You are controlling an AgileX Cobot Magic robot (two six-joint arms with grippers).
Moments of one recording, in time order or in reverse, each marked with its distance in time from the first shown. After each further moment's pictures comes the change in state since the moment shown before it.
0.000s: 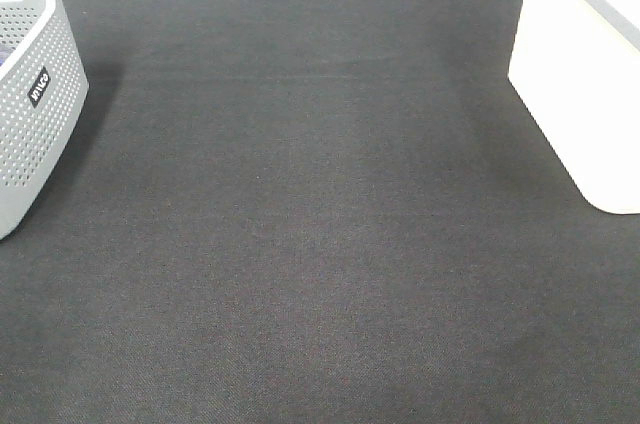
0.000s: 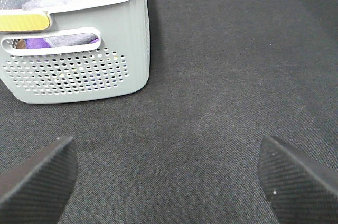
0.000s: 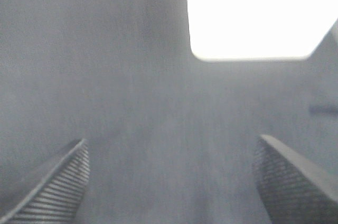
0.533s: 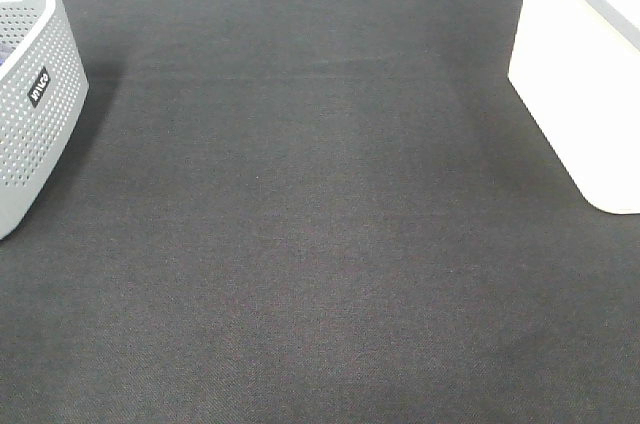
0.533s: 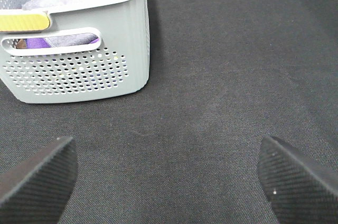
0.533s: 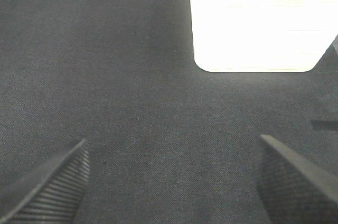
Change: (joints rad) left arm 0.000 0.000 0.000 0.000 0.000 0.000; right arm 0.000 -0.019 0.008 0.007 -0.008 -0.009
